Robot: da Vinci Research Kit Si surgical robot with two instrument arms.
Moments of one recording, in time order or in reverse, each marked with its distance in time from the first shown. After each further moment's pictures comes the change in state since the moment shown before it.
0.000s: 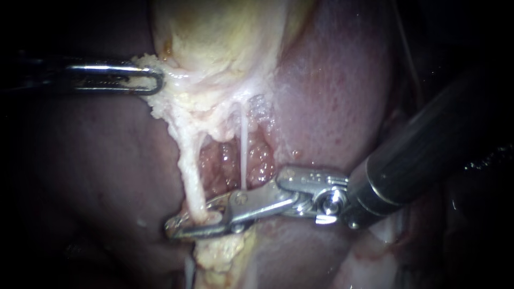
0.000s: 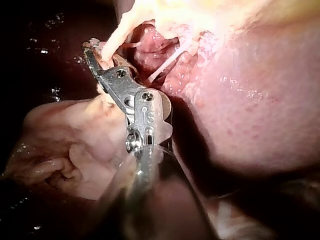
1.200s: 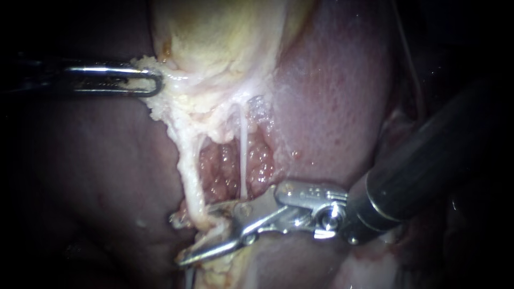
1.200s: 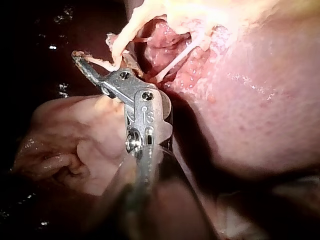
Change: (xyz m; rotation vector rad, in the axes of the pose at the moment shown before) right arm 0.000 -0.002 0.001 0.024 0.033 -0.013; left arm 0.000 0.000 0.000 -0.001 0.000 0.000
